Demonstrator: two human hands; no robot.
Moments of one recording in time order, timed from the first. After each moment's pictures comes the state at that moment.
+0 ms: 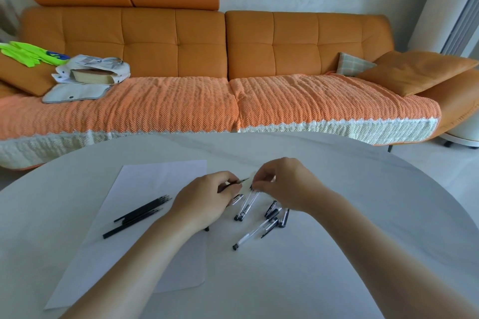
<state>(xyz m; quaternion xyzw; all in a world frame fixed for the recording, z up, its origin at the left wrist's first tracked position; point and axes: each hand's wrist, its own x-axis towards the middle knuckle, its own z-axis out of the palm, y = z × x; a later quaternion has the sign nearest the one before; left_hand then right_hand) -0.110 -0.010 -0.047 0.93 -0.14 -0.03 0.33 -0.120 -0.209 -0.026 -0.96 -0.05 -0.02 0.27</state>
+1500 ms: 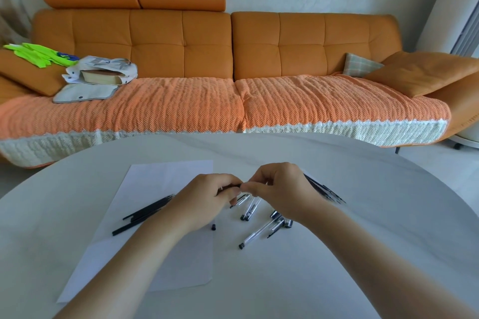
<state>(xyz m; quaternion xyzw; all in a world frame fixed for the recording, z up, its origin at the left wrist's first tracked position) -0.119 0.006 -0.034 0.90 -0.23 -0.06 0.37 -0.136 -0.187 -0.031 -0.90 -0.08 -0.07 0.42</state>
